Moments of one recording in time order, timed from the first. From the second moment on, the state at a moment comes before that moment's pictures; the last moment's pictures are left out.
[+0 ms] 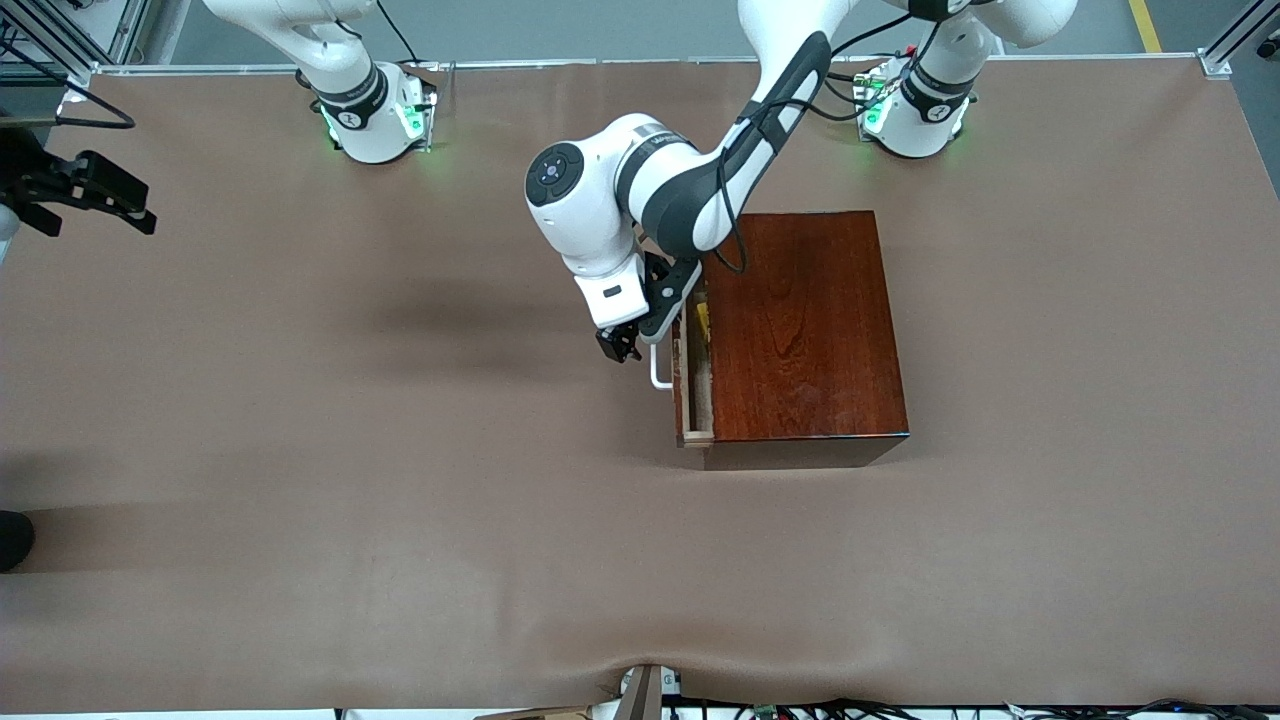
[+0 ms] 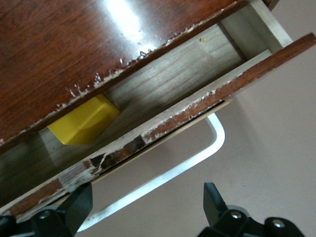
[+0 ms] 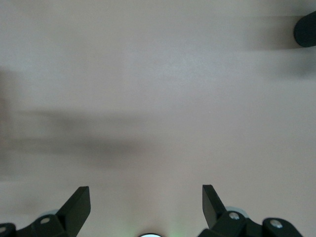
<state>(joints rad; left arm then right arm) -1.01 0.76 0.18 -1.19 0.12 1.80 -1.94 0.02 -0.07 -0.02 -1.55 -0.02 1.45 -0.02</state>
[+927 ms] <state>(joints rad) -0.96 0.75 0.18 -1.22 0.12 1.72 -1.89 -0.04 -0.07 -0.02 -1.55 0.00 1.44 -0.03</state>
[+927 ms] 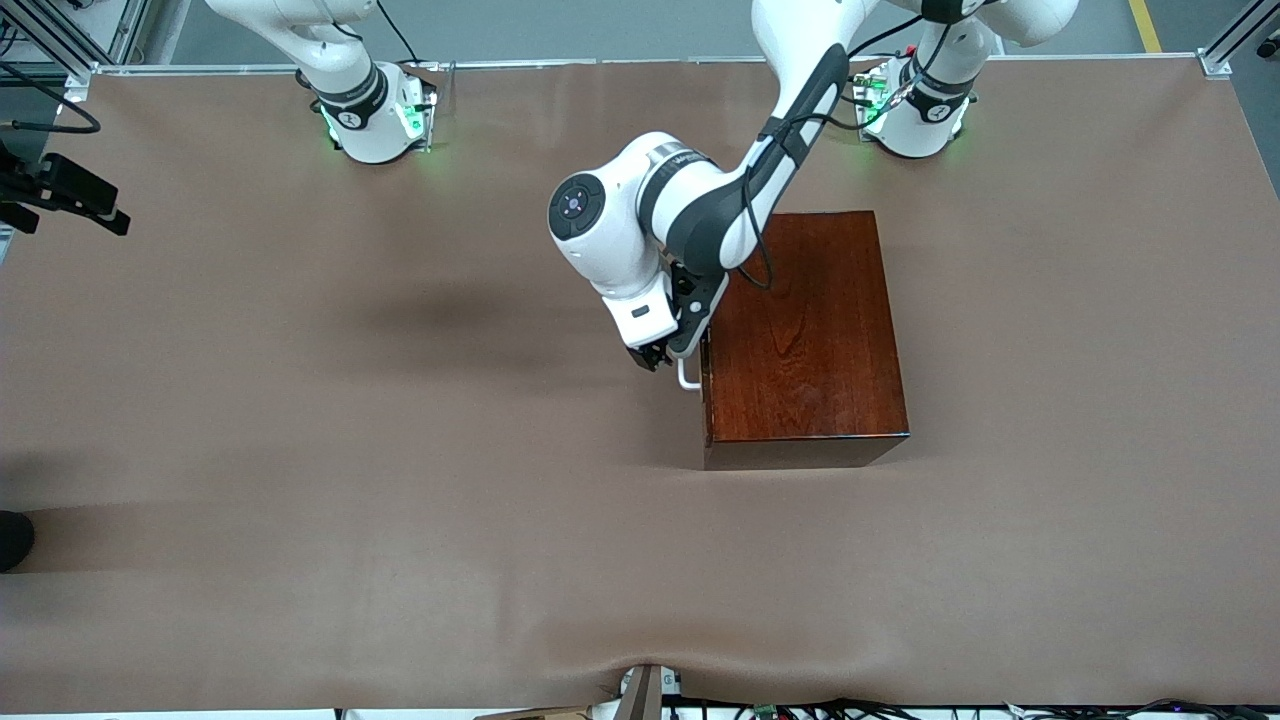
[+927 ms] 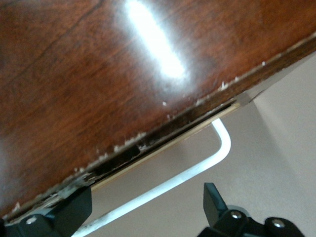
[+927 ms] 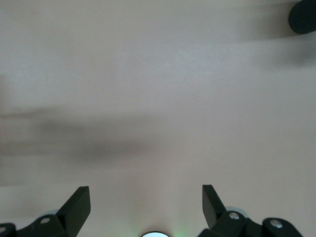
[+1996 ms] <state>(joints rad) -0.91 0.57 0.18 -1.20 0.11 1.78 -1.69 -0.04 -0.07 -0.01 -1.55 0.00 1.44 -0.02</state>
